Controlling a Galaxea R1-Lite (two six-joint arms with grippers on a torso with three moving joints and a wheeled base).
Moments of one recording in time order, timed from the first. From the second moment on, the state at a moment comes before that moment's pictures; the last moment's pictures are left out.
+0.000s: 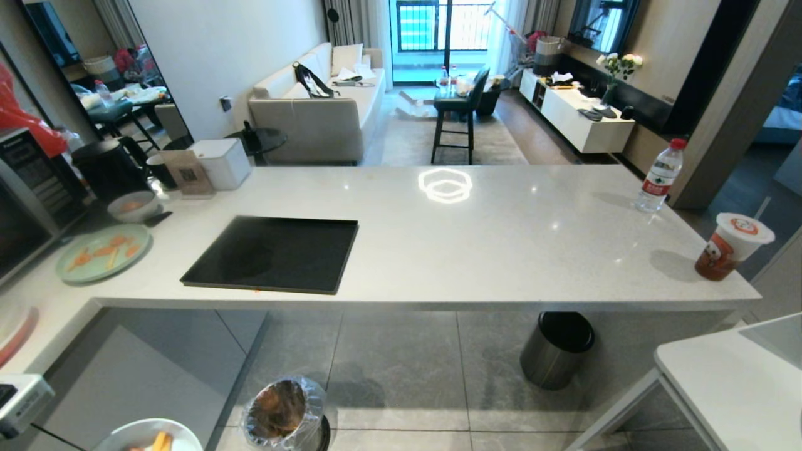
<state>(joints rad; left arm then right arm) 0.09 0.92 -0.38 0.38 -0.02 0.03 0.00 0.00 0.00 0.00 -0.02 0.05</state>
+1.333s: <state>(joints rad) 0.10 0.88 -0.39 0.38 -0.02 0.03 0.00 0.00 0.00 0.00 -0.02 0.05</state>
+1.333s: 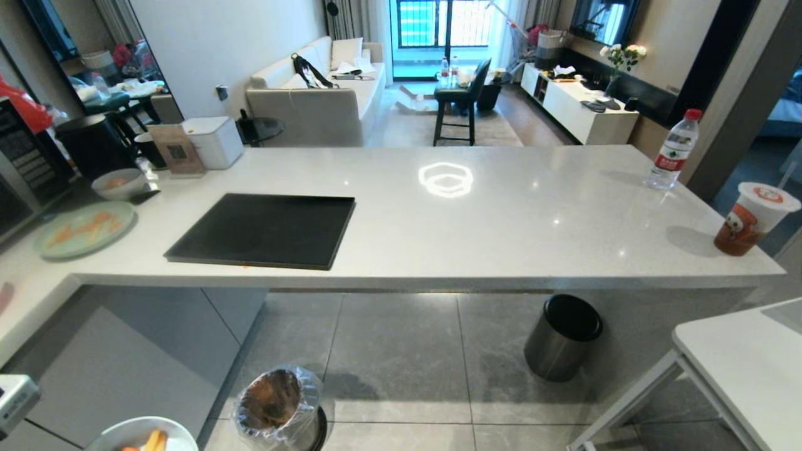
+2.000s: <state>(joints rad) 0.10 0.88 -0.37 0.38 -0.02 0.03 0.00 0.00 0.00 0.00 -0.02 0.05</state>
